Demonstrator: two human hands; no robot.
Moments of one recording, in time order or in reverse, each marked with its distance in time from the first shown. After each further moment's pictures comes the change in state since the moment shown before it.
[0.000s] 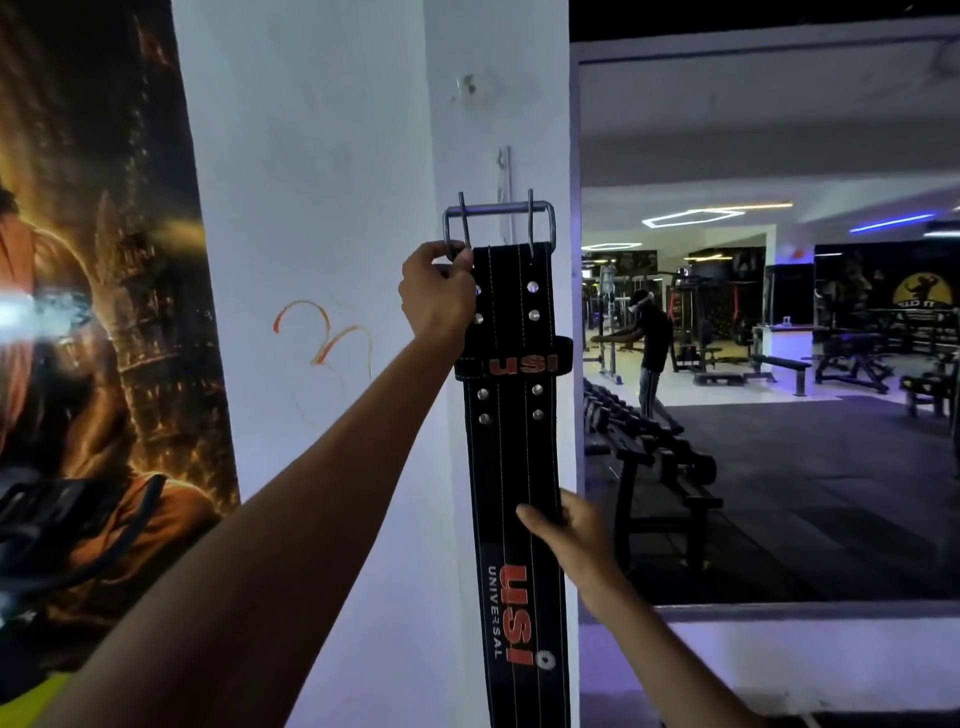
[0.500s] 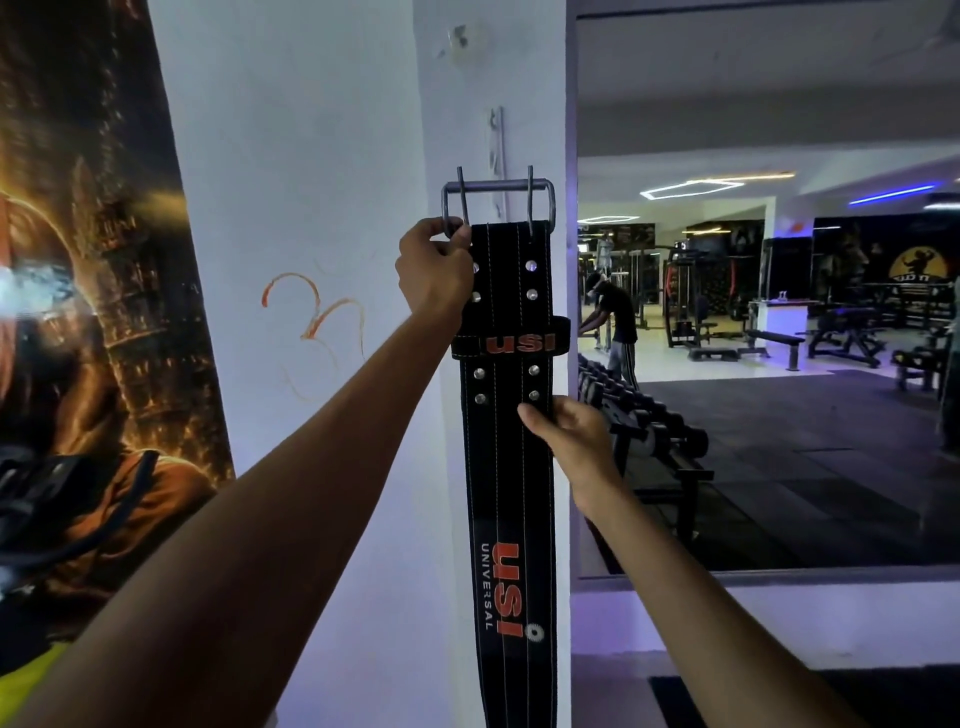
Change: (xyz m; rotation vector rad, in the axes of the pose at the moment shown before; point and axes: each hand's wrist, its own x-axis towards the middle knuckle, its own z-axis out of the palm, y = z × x) left_hand -0.004 -0.012 0.008 0.020 -0.025 -0.015; right_hand 0.042 -0.047 -0.006 0.097 0.107 -0.051
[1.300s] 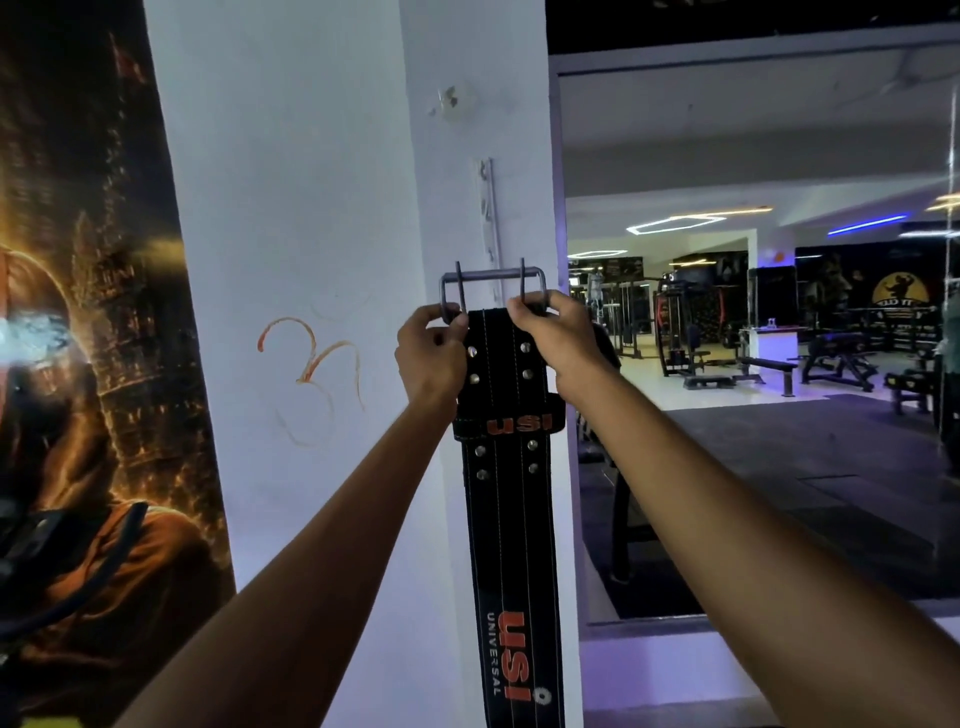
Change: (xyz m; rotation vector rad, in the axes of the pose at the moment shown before) left_hand -0.011 -0.038 -0.007 -0.059 -0.056 -0.042; right_hand 0.092 -0.123 0.031 -0.047 0.071 -0.111
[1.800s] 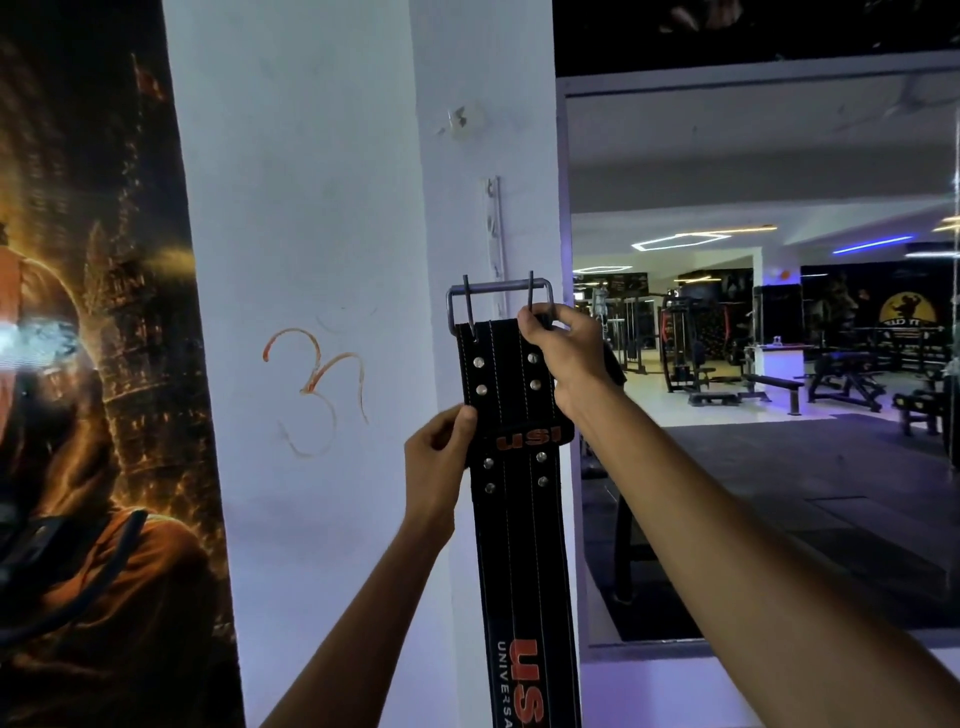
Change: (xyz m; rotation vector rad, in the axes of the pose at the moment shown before) left_hand -0.057 -0.073 -0.028 -0.174 -0.204 -0.024; right_hand 0.006 0.002 0.002 0.101 0.116 0.017
